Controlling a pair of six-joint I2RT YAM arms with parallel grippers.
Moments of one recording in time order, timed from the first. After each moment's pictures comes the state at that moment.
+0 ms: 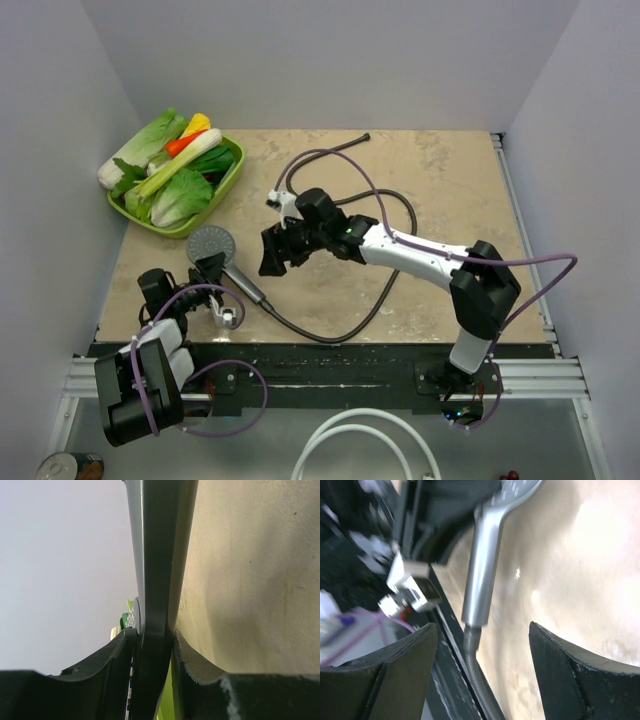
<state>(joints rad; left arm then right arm) 0.36 1.03 0.04 0.42 1.07 2.06 0.89 1.77 1.32 -0.15 -0.46 0.42</state>
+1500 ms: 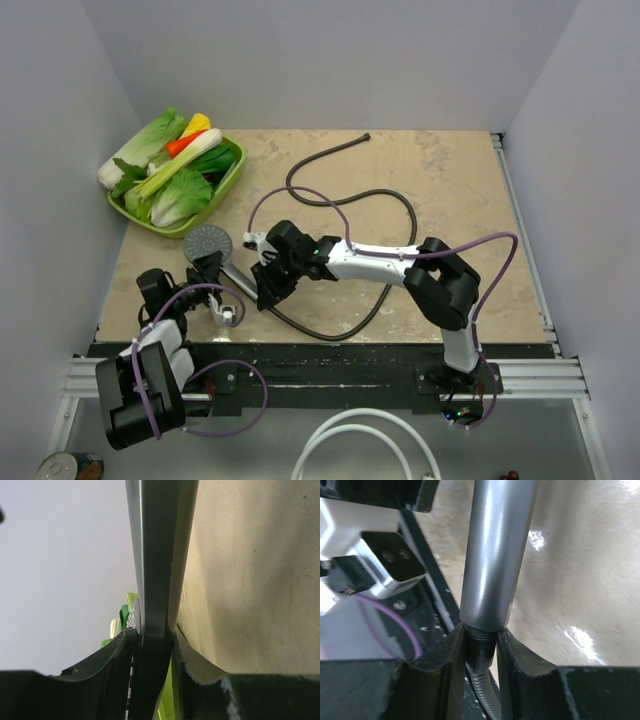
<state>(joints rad) 0.37 1.01 0.04 0.42 1.05 2.05 1.06 1.96 1.41 -0.31 -0.39 0.34</state>
